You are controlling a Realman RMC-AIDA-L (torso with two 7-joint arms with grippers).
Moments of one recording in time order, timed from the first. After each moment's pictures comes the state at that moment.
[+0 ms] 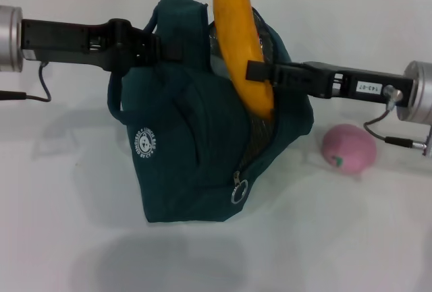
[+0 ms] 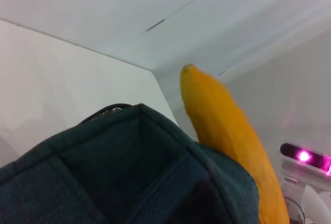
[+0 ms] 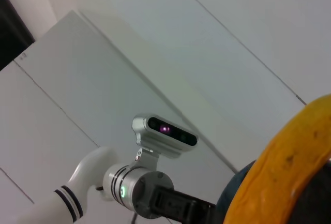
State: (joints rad) left arm -0.68 -1.93 0.76 0.71 1.90 1.77 -2.41; right arm 0.73 2.03 -0.97 -0.30 -1.49 -1.62 1.67
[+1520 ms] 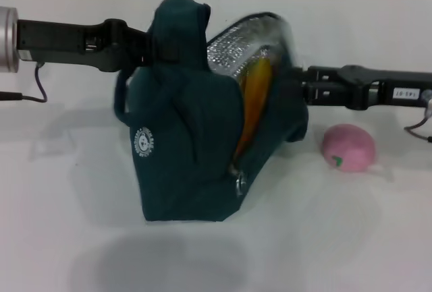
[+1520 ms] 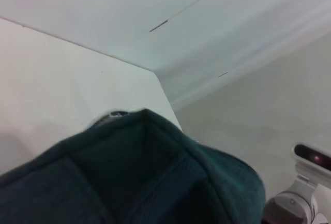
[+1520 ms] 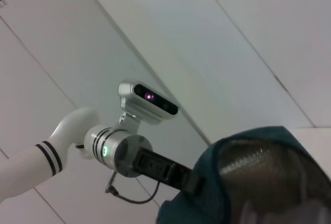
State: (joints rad) left arm -0.67 -1.92 0.76 0.71 1.90 1.77 -2.42; right arm 0.60 2.00 -1.04 -0.61 -1.55 -1.62 1.78
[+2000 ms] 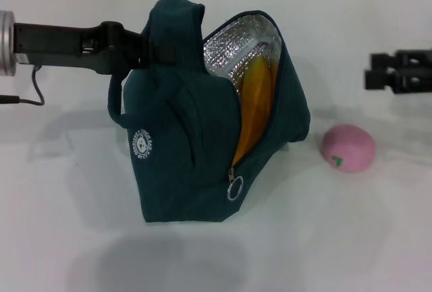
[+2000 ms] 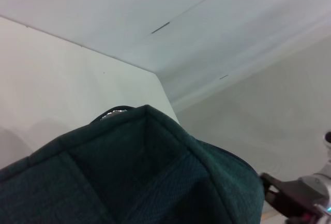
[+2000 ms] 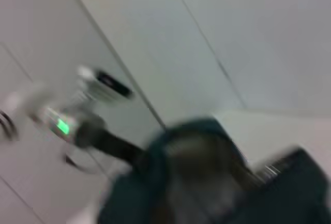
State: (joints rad) left arm -0.66 -1.92 0.76 0.71 1.89 1.77 -2.41; right arm 0.48 1.91 -0.94 -0.96 -1.68 -1.72 2.01
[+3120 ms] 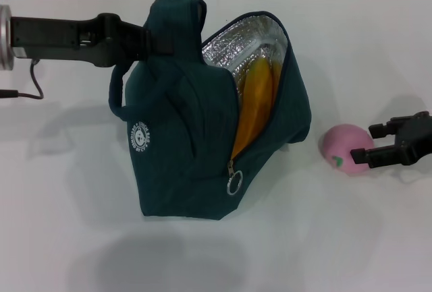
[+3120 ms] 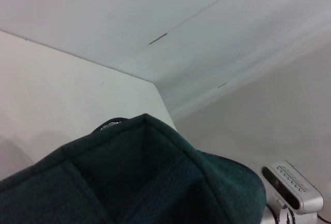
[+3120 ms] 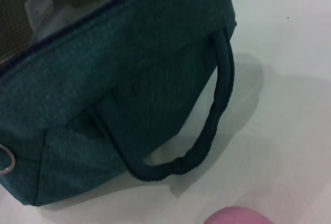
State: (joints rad) left arm -0.66 -1.92 0.74 0.71 1.89 1.77 -2.41; right arm 0.48 2.00 -1.03 -0.93 -2.13 -1.41 1.85
